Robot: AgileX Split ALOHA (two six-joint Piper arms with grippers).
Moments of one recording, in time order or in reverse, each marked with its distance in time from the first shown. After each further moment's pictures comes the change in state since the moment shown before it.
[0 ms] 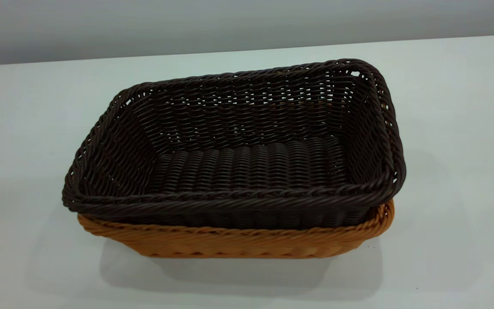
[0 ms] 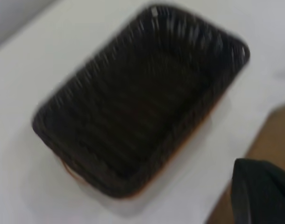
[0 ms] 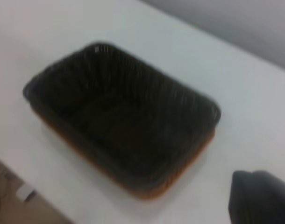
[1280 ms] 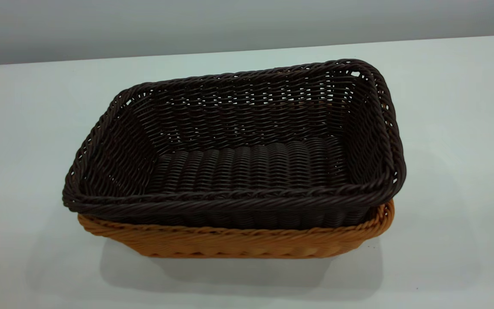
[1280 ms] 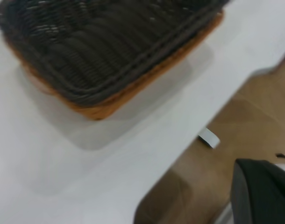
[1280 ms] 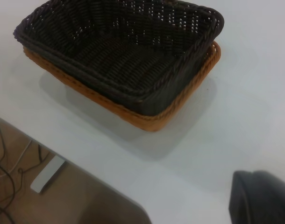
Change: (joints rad) left arm 0.000 -0.452 0.282 0.050 0.138 -0.265; right arm -0.005 -0.483 0.365 -0.008 0.105 0.113
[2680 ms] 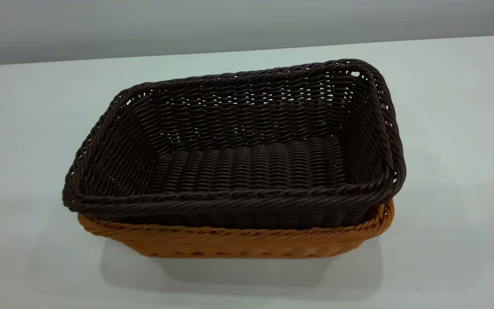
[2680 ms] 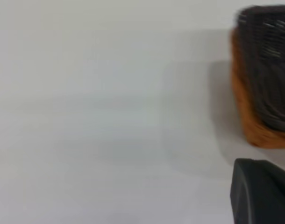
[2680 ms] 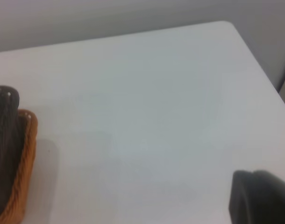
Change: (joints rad) left arm 0.671 -0.036 0.001 0.082 0.001 -0.107; right arm -0.729 -0.112 -0.006 0.010 0.011 0.000
